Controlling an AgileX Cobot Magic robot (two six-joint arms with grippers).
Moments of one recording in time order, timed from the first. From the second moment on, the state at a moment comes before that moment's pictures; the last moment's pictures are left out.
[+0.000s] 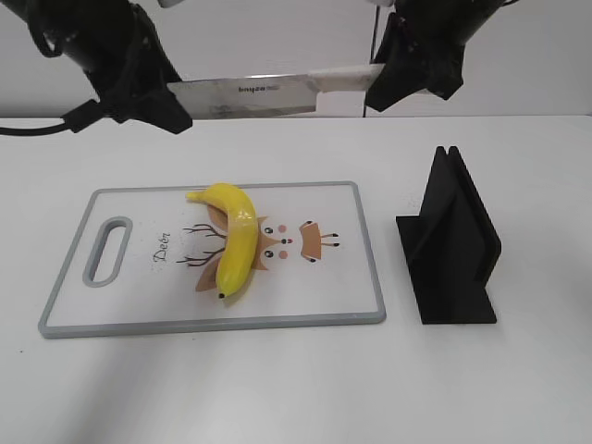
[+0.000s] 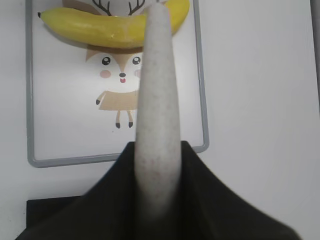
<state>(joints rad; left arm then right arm) -0.32 1.78 -1.52 -0.52 0.96 1.43 0.32 1.95 -1.76 0.49 1.13 -1.38</state>
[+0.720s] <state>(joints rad) -0.19 1.62 -1.52 -0.22 0.82 0.57 0.32 1.92 -1.80 0.42 1.16 -0.99</state>
